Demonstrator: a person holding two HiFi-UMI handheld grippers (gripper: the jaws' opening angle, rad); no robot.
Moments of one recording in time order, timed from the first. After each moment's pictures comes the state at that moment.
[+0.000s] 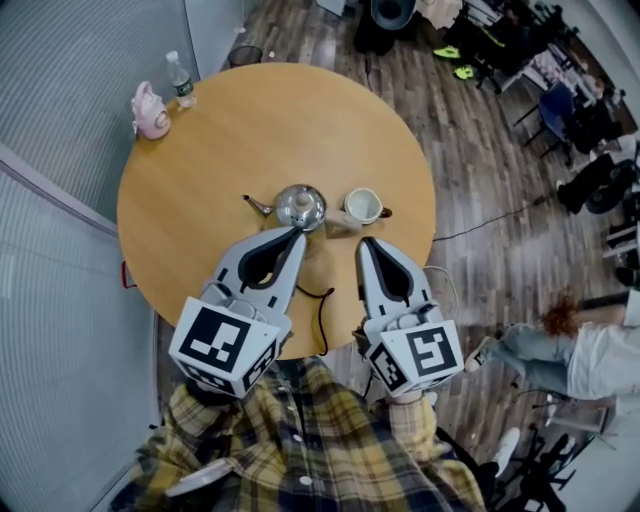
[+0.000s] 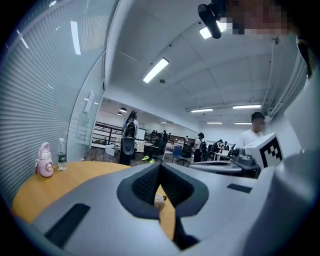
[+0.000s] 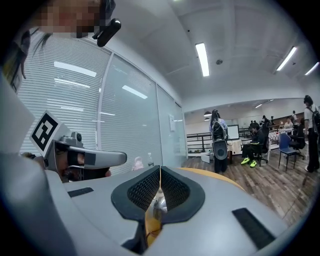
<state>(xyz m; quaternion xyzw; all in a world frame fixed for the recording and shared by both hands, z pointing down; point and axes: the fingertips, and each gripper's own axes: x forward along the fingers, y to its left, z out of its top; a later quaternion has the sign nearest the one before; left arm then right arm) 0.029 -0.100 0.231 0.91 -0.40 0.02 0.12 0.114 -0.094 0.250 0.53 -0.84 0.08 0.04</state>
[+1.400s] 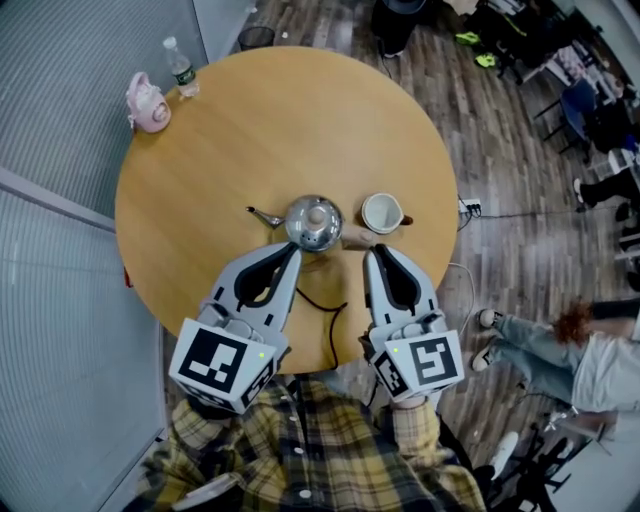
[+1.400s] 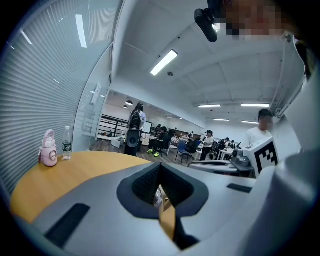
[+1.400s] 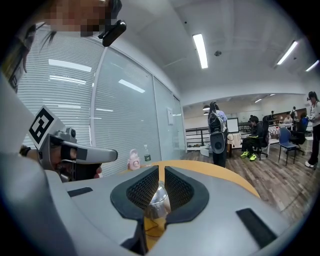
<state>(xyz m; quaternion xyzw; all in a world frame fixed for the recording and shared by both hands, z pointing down) 0.011 -0.142 0.281 0.89 -0.43 0.04 0.16 0.114 -0.143 0.306 0.53 -0.84 0.11 0.06</state>
